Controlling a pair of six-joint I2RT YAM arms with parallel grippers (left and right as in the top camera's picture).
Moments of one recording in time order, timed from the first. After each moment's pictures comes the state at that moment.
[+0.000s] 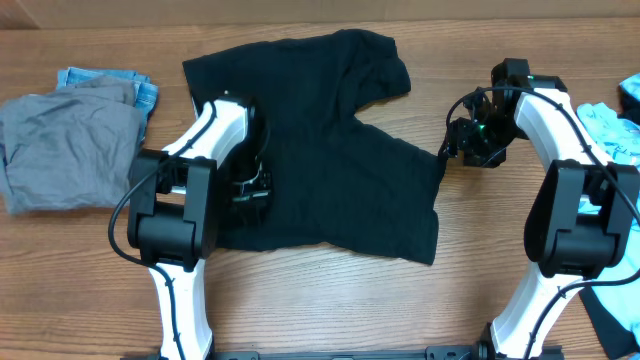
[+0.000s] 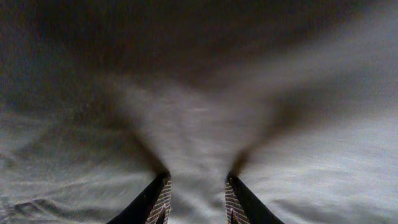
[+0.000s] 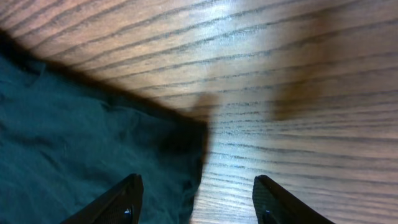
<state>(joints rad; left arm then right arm) -0.20 2.21 1.56 -1.40 0.14 -0.29 -0.09 2.08 1.57 -1.07 -0.30 0.07</state>
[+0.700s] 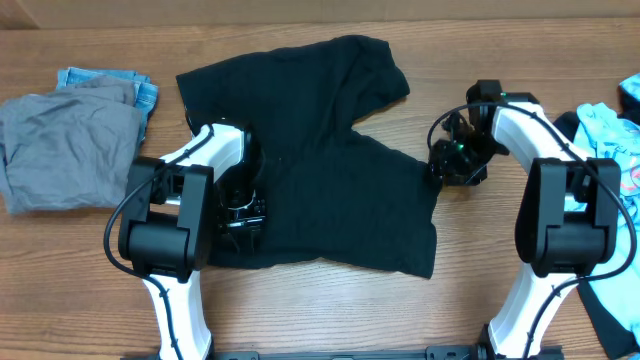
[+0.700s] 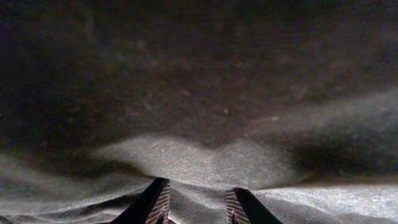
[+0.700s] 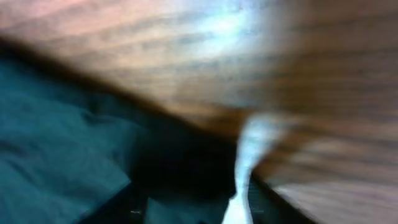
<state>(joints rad) -0.19 2.14 1.33 -1.33 0.12 -0.31 -0.02 2.08 1.43 -1.01 -0.31 0.07</state>
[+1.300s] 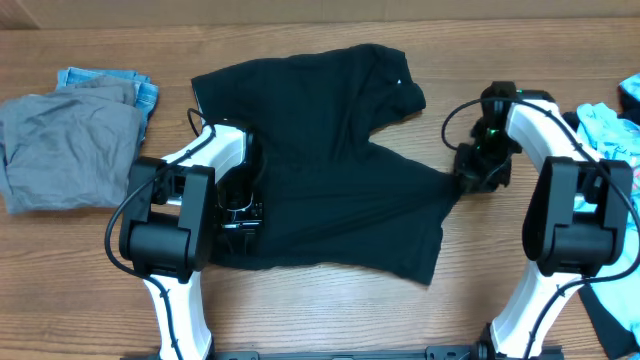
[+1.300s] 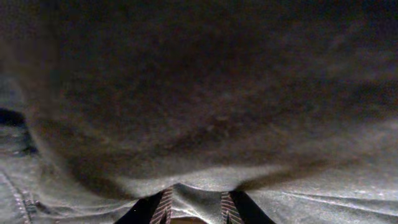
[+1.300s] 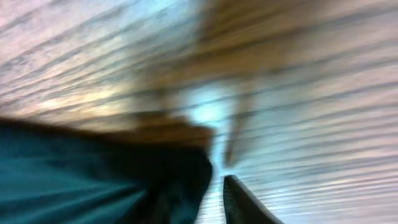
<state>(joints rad) -0.20 2.14 1.33 -1.35 0.03 -0.29 -0.08 2.08 1.48 -1.13 -0.08 0.22</state>
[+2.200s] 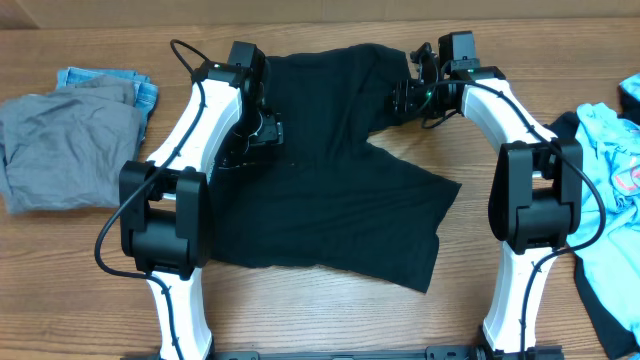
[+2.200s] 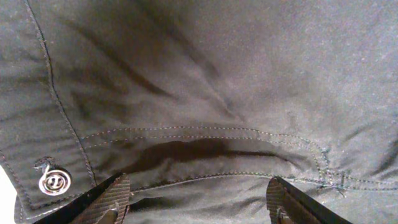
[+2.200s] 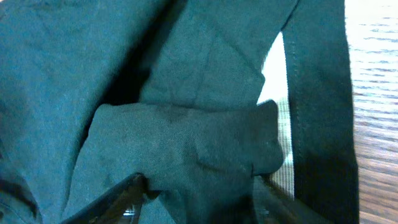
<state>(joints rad) -0.20 2.15 1.76 -1.08 0.07 -0.32 0.09 2.25 1.72 -0.58 -0.46 0.15</state>
